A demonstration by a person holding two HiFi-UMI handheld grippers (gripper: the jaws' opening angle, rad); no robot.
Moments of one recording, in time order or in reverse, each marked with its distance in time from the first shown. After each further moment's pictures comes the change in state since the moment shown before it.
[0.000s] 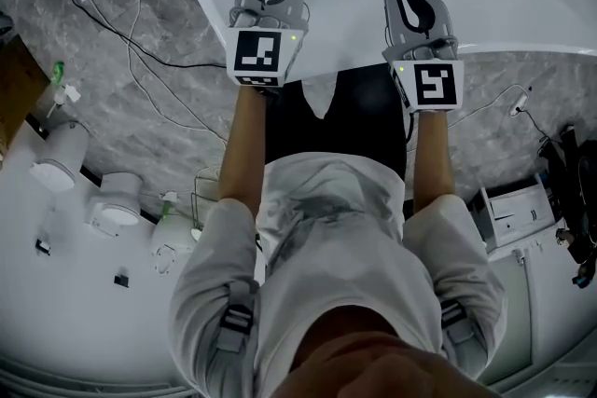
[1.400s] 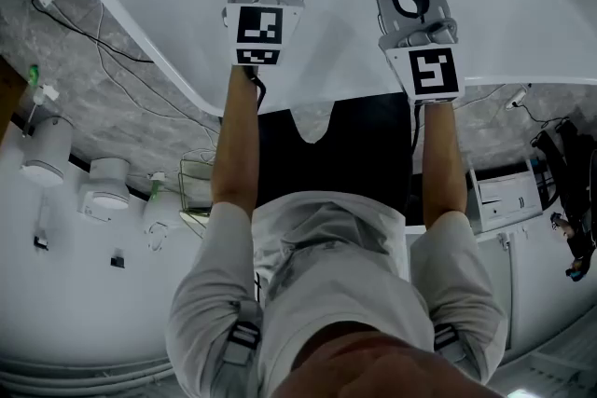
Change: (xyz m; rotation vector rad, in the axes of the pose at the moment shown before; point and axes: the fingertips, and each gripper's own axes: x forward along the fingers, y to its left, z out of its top) left arm 0.147 -0.005 -0.168 -0.020 0.258 -0.006; right arm 0.093 -0.066 -0.141 0.014 0.187 0.149
